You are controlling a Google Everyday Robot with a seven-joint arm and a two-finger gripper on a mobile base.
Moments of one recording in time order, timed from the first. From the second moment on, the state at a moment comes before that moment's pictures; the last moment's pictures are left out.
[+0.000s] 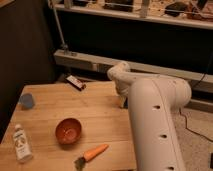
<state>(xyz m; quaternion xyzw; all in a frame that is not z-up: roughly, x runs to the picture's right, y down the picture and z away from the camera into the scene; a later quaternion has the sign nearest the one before) 0.142 0.083 0.949 -0.29 0.24 0.28 0.88</state>
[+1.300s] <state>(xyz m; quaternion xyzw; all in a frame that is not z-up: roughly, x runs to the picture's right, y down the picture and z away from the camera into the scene) 0.051 0.166 0.882 -0.36 0.17 0.15 0.90</state>
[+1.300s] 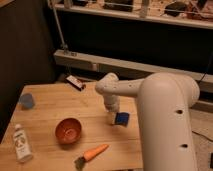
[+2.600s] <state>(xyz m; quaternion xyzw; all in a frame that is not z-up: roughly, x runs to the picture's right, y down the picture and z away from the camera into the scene) -0.104 0.180 0.881 -0.39 0.03 0.06 0.92</state>
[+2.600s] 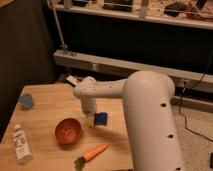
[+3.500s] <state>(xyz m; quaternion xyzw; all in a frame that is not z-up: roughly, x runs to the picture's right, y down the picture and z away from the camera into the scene) -0.178 0.082 0.935 -0.33 -0.01 0.10 0.94</state>
